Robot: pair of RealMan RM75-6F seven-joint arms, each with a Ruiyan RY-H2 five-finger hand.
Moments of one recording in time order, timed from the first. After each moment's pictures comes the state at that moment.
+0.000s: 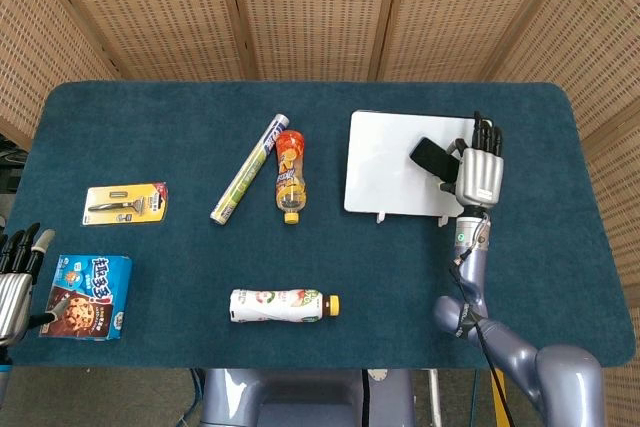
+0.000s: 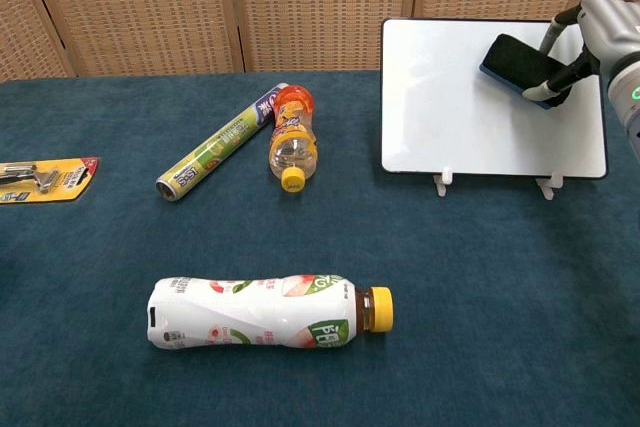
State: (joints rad) left arm -0.06 -1.15 -0.04 -1.65 1.45 1.50 0.23; right arm 0.77 -1.91 0.46 -0.72 -0.99 1.22 -0.16
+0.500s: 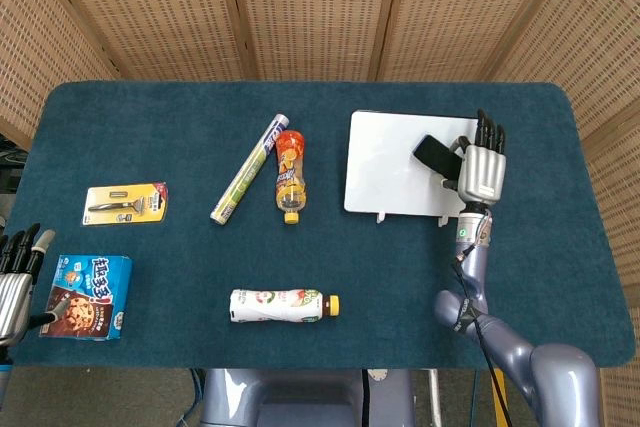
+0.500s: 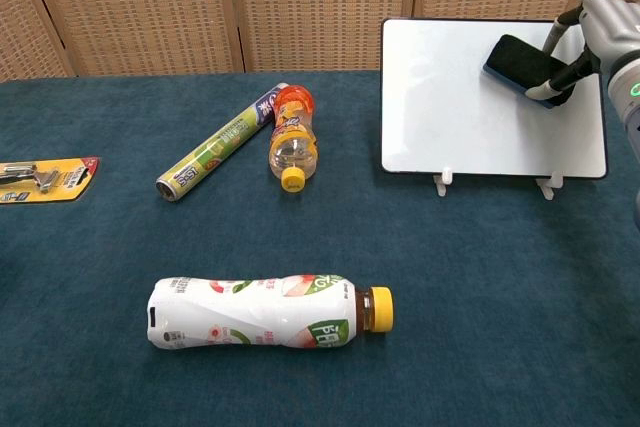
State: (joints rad) left arm -0.06 -1.15 -0.04 -1.66 1.44 1.49 0.22; right arm 0.79 -1.93 0.48 -0.66 -0.99 1.18 -0.15
